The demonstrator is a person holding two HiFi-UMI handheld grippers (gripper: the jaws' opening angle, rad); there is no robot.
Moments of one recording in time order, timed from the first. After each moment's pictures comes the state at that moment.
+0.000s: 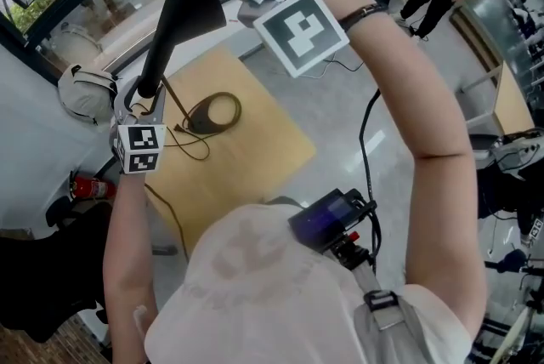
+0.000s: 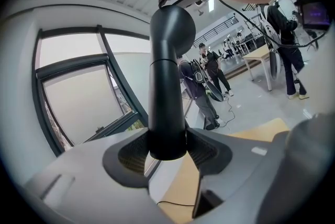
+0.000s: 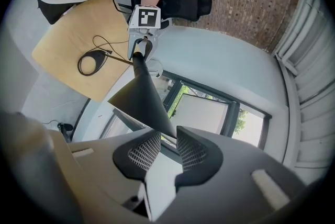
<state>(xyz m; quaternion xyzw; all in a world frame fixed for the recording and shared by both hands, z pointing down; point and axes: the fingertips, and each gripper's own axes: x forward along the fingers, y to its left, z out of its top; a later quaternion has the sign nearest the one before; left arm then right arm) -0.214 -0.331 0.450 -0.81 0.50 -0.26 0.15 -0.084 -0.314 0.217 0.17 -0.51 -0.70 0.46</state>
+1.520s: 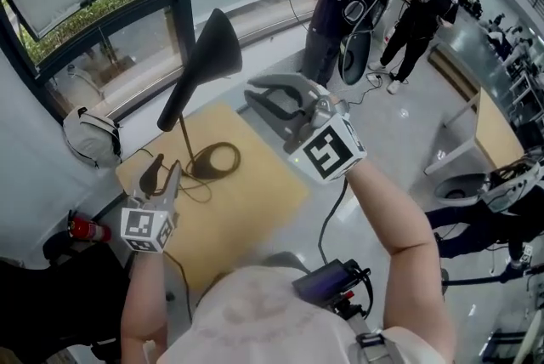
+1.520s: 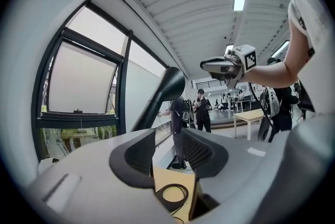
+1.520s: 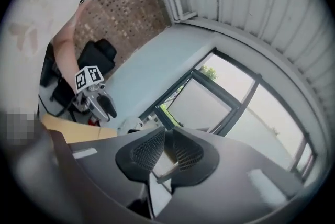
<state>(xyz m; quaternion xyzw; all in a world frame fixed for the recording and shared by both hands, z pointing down) -0.212 -0.207 0.407 -0.89 0.45 -0.02 0.02 -0.051 -0.202 0.244 0.35 -0.85 -0.35 0.21</state>
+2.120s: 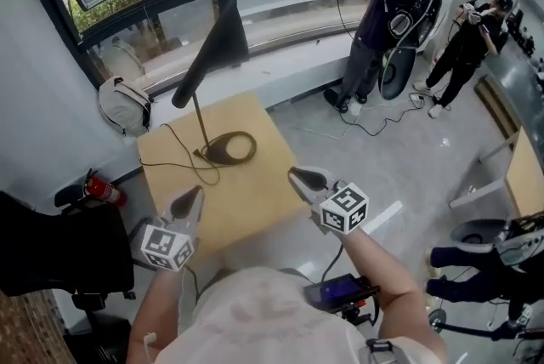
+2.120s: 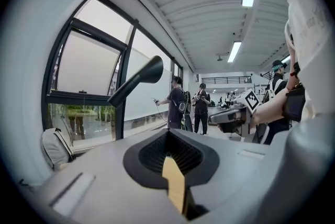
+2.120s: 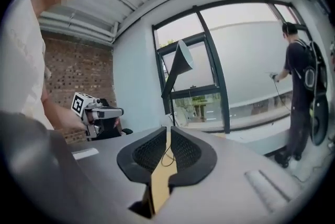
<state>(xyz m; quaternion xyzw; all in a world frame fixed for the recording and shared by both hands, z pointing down) -0.155 -0.092 0.467 -0.88 0.47 -0.04 -0.06 0.060 -0.120 0.487 0.34 -0.93 0.13 0.07</state>
